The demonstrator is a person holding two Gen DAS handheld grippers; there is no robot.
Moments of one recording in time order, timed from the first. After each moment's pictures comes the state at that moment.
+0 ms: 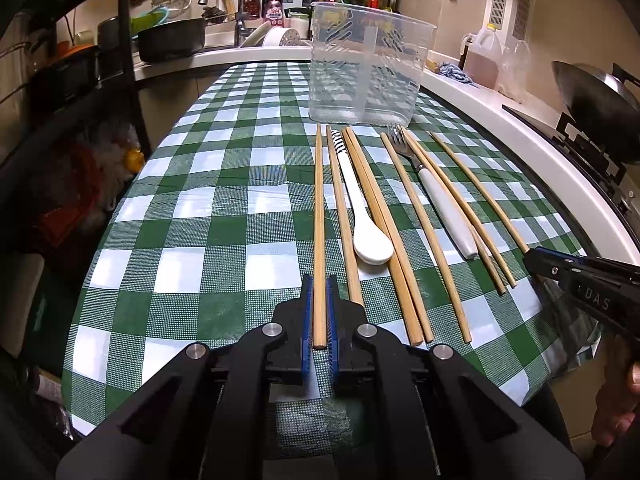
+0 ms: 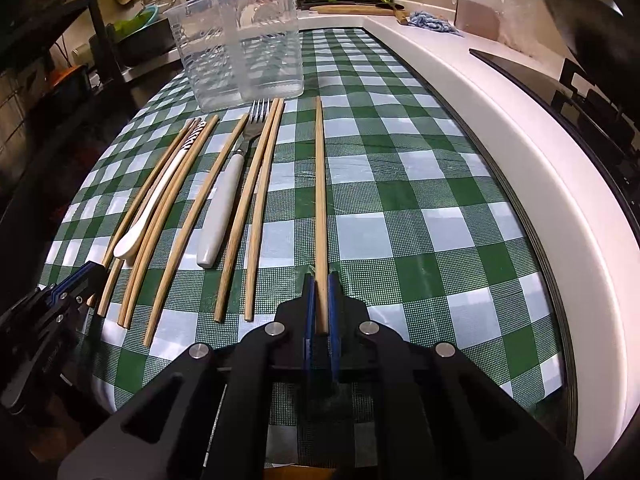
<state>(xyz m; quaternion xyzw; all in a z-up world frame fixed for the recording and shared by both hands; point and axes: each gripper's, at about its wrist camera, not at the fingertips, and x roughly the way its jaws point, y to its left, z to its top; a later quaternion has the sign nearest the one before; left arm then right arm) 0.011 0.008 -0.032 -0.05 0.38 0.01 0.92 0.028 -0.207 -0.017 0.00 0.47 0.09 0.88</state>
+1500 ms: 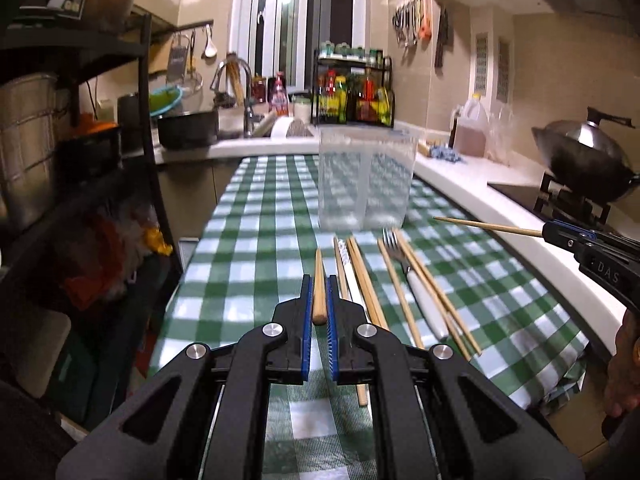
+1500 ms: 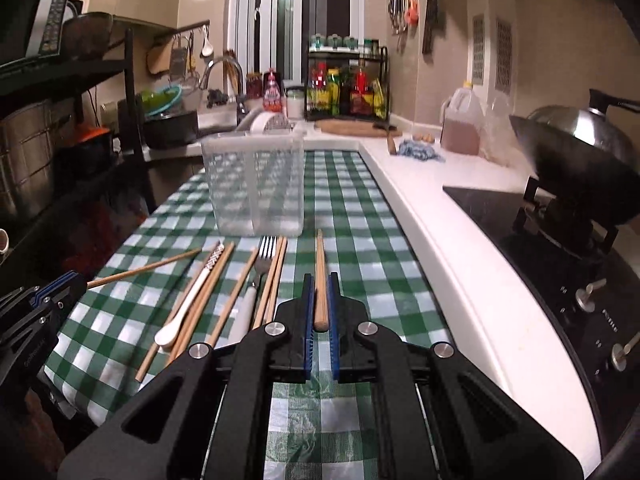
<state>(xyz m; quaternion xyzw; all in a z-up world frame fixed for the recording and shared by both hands) -0.020 0.015 0.043 -0.03 0.23 0.03 0.97 -0.003 -0.218 0.076 -0.02 0.27 0.09 0.96</state>
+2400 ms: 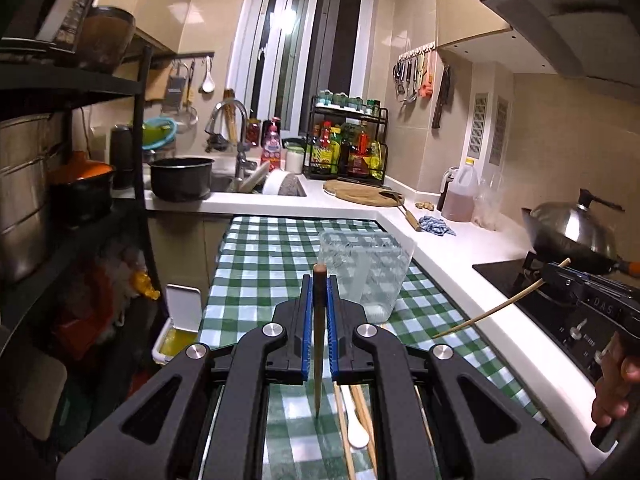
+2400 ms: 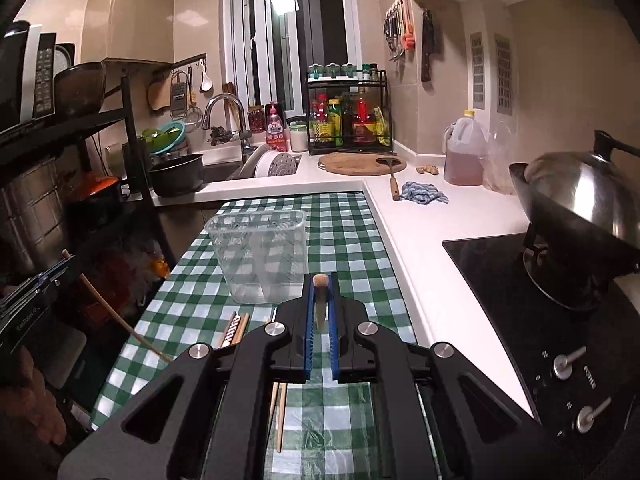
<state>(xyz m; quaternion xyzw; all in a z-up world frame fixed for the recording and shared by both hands) 0.018 0.051 0.145 -0.07 0.19 -0.01 0.98 0.040 -0.227 0.171 0.01 0.27 0.11 0.96</state>
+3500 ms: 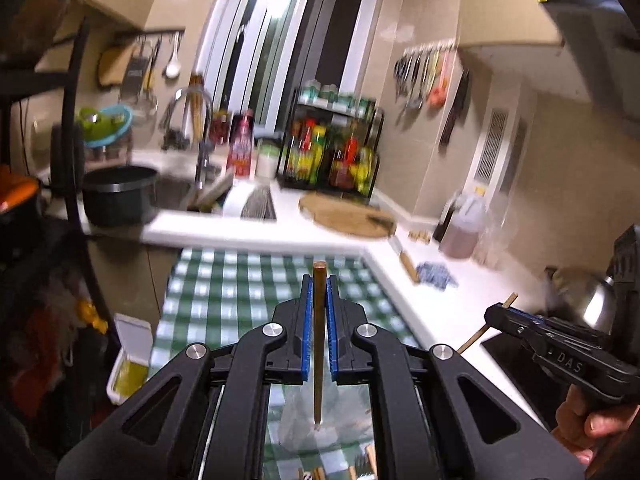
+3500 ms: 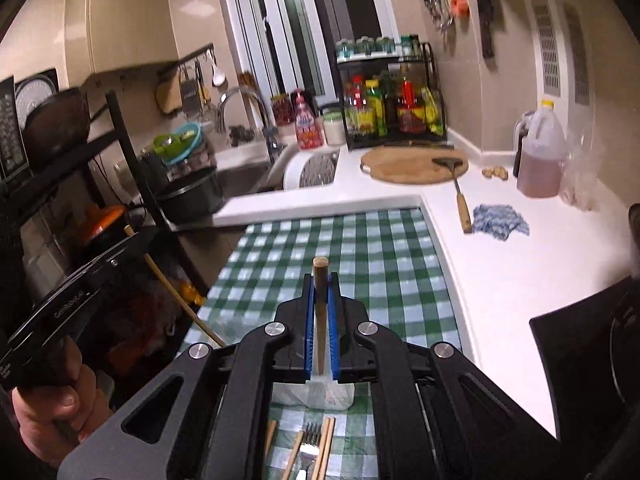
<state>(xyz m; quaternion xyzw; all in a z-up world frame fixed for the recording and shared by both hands) 0.233 0.050 0.177 -0.11 0.21 -0.05 0.97 0.236 -0.178 0.185 0.05 0.31 0.19 0.93</state>
